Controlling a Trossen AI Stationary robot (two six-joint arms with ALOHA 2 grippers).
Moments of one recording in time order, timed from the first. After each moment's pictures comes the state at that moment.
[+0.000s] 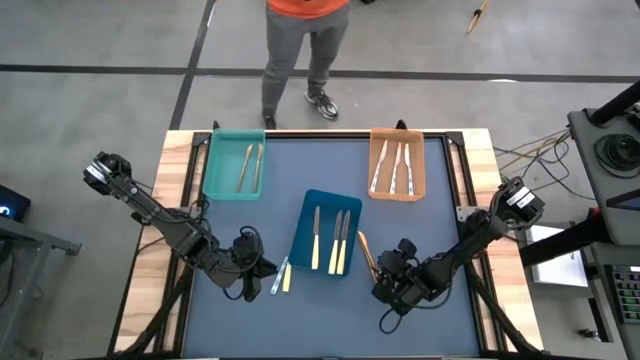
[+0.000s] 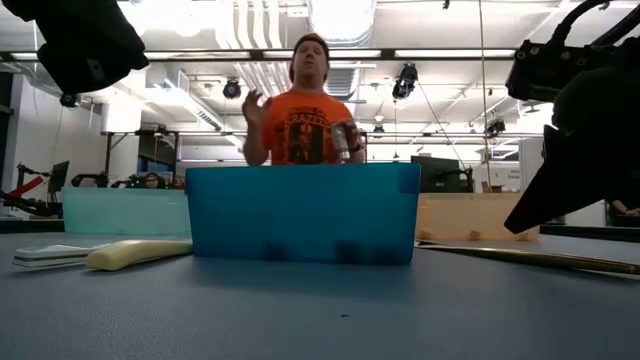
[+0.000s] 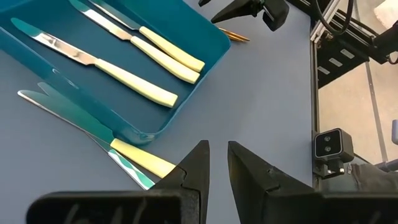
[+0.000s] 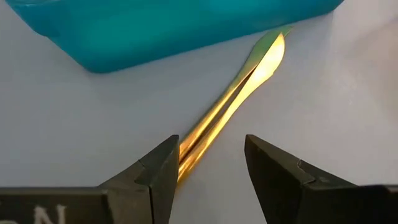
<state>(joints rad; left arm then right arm) -0.65 1.21 0.74 -0.27 -0.46 -0.94 0.67 1.72 0.85 -0.41 0.68 1.15</state>
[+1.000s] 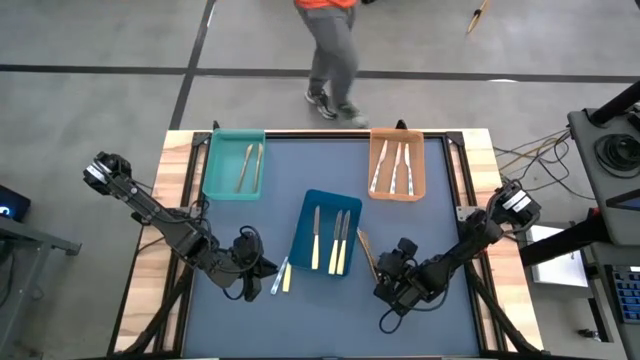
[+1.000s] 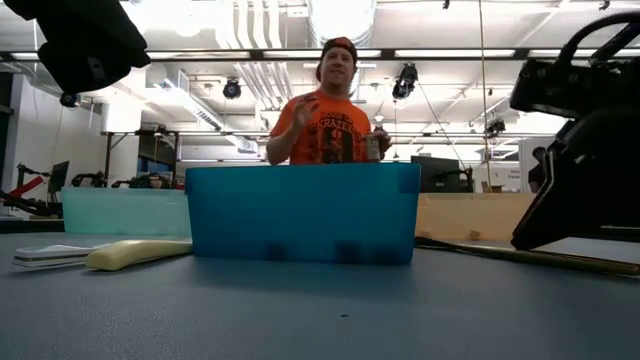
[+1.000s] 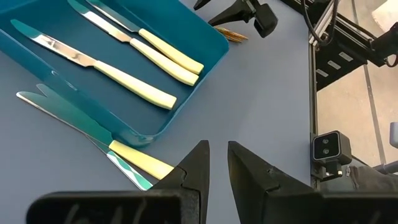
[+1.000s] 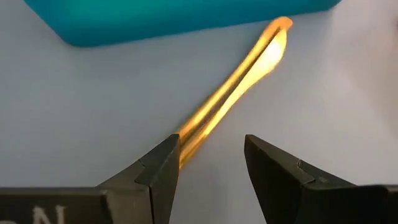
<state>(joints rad) -0.65 1.21 0.74 -0.26 -0.46 -0.95 0.67 1.77 0.84 -0.44 0.68 1.10</state>
